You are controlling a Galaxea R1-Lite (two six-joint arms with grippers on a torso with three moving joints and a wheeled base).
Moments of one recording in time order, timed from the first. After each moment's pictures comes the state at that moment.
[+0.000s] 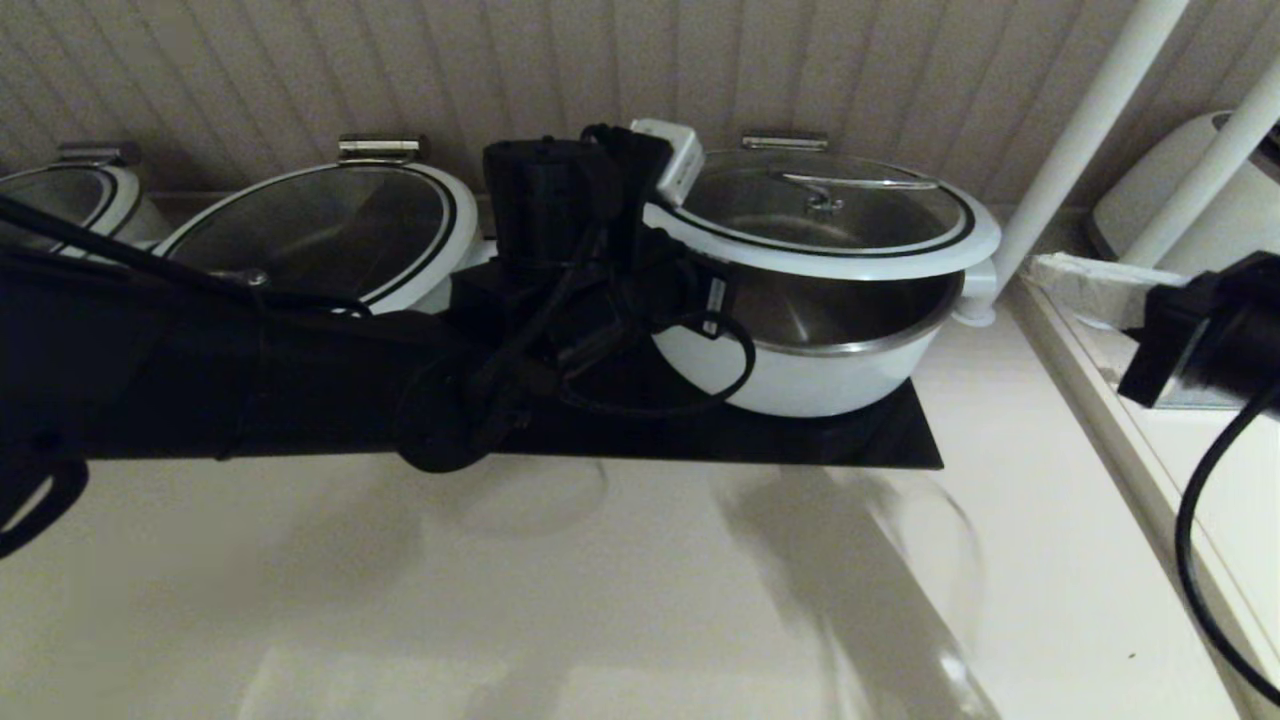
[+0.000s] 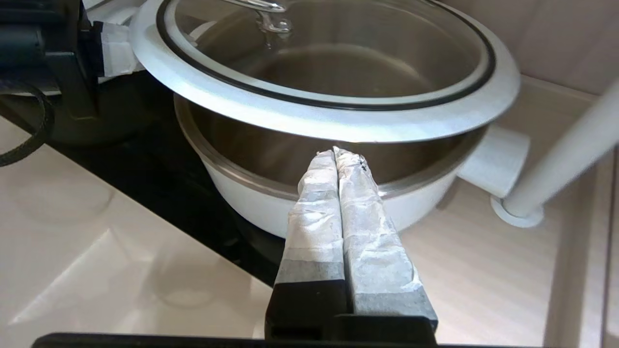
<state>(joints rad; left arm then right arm) -0.72 1.96 -1.39 -0.59 0.03 0.09 0.29 1.24 -0.73 -0.57 0.15 -0.11</state>
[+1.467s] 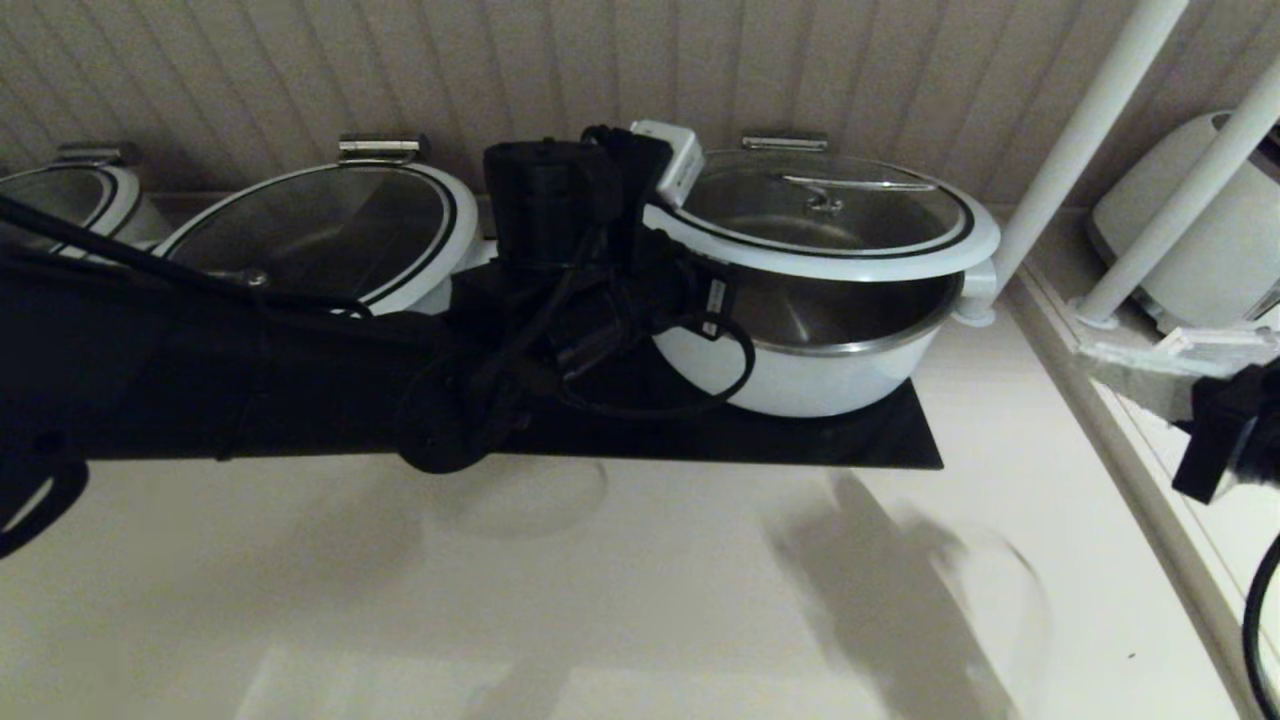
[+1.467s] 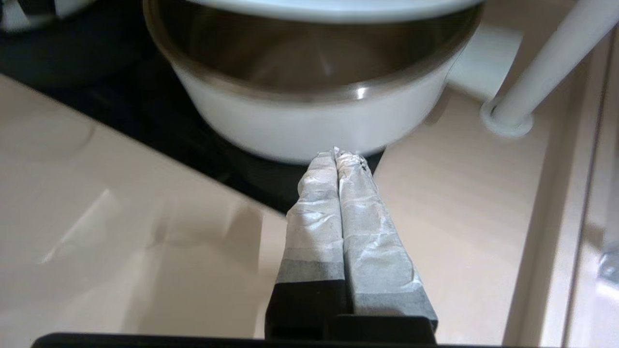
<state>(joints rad) -0.72 1.96 -1.39 -0.59 0.03 0.09 0.23 1.13 -0.60 -0.44 0.16 -0.11</state>
